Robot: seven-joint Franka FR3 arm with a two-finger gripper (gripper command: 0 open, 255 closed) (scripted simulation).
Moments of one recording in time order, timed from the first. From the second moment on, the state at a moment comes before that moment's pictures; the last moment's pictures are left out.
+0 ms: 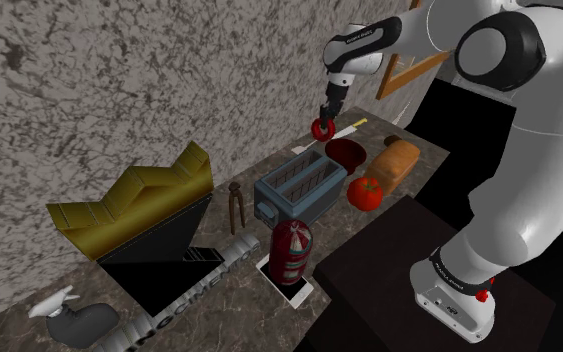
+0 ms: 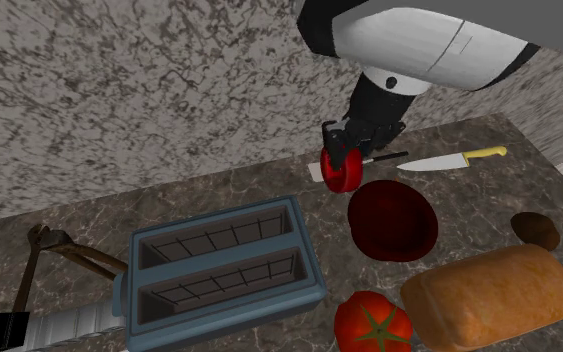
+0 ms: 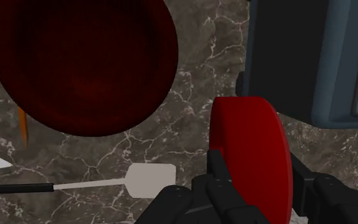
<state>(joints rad) -0.11 0.39 -0.12 -1.79 0.23 2.06 -0.55</state>
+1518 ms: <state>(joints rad) -0.26 0.47 -0.18 -1.86 0.26 2.17 -0.79</state>
